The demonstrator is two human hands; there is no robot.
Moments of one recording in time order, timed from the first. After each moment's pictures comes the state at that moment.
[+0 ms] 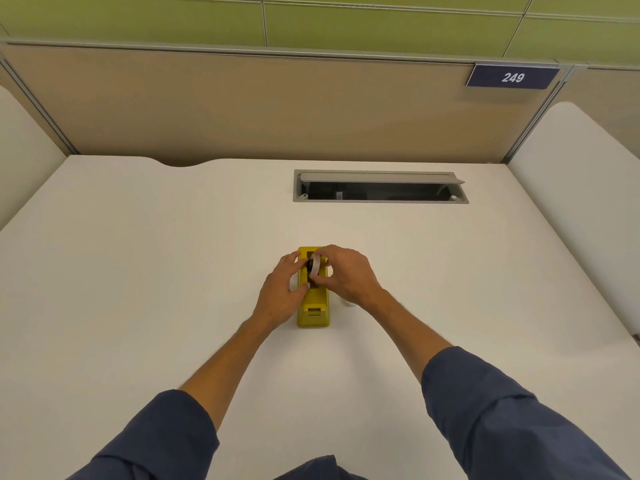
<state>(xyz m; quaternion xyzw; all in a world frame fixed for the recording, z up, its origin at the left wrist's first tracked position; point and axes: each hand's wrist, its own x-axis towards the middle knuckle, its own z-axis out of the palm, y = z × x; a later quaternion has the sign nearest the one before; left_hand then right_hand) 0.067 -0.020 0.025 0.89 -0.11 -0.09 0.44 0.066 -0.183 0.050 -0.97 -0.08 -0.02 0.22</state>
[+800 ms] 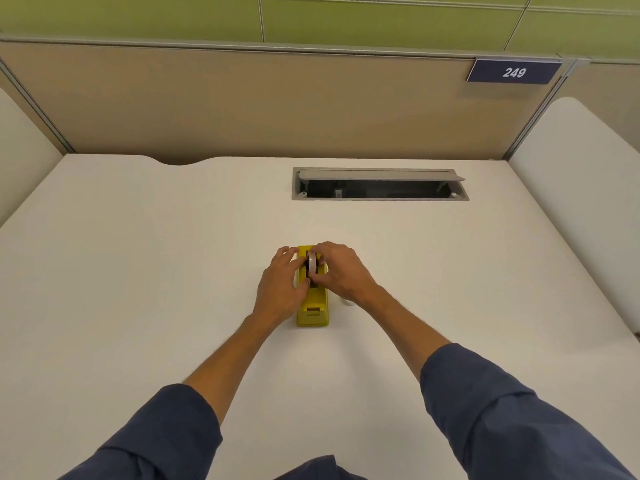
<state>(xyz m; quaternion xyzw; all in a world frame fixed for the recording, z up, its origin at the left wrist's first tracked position) 0.075 -0.025 0.023 0.93 -0.13 -0.04 0.33 0.073 -0.177 0.051 -0.96 -0.08 0.00 0.28</state>
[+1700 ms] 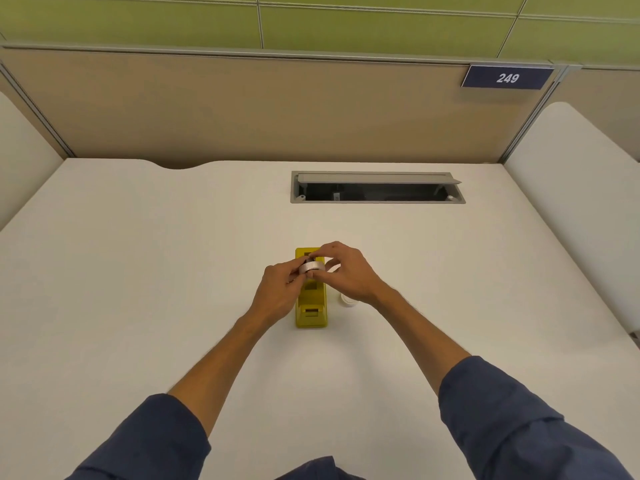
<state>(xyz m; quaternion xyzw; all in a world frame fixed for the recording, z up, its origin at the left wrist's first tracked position) 0.067 -0.020 0.045 0.85 -0.11 -0.08 0.51 0.061 -0.192 0.060 -0.90 -0.05 0.02 0.44</state>
